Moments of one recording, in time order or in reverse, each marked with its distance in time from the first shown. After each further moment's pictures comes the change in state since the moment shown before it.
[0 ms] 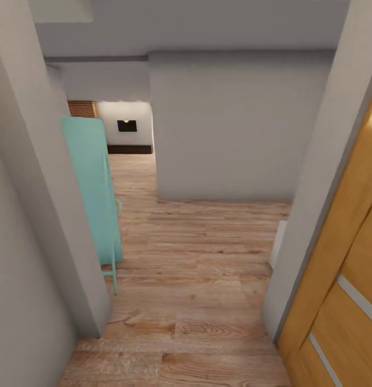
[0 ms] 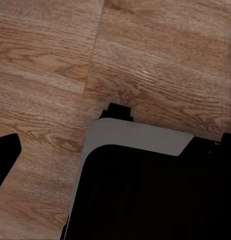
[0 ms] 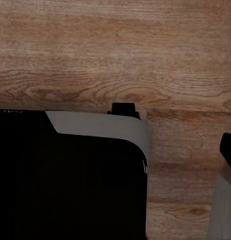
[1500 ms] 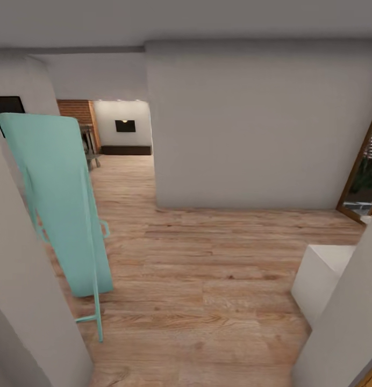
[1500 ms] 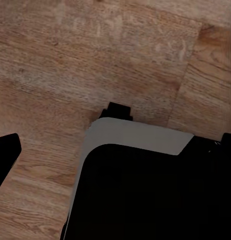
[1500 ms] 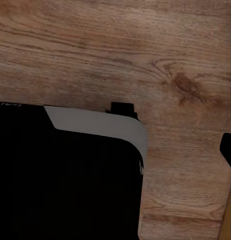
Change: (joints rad) left arm 0.000 0.000 0.000 0.000 0.000 0.003 0.000; right arm 0.000 -0.001 -0.002 0.000 0.062 0.000 0.002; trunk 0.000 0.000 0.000
